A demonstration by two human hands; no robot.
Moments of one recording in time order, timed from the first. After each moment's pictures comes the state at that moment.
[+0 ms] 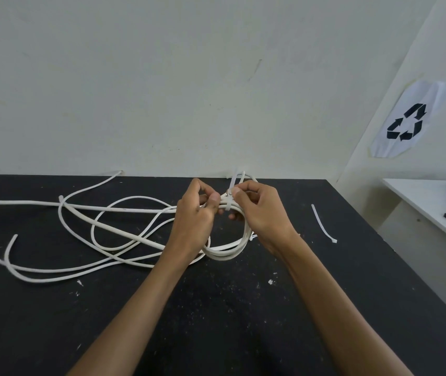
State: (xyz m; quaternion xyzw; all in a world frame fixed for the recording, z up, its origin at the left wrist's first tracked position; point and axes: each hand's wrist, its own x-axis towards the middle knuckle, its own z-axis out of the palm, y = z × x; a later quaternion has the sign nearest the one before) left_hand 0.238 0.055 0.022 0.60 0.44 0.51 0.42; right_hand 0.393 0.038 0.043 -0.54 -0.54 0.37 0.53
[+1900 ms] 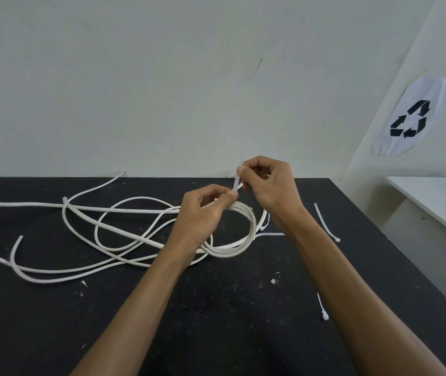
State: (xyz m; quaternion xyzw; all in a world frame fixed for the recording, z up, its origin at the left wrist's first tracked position) left_hand 0.240 0.044 0.043 0.59 0.43 0.48 0.49; right_hand 0.405 0.057 0.077 -0.55 -0.57 0.26 0.55
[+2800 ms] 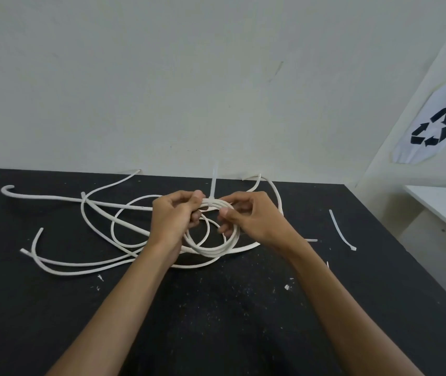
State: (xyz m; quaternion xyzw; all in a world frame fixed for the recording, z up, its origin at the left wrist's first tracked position) left_hand 0.183 0.081 0.005 0.42 0.45 0.58 0.53; right_hand 0.372 0.052 0.037 -0.52 -0.65 0.40 0.39
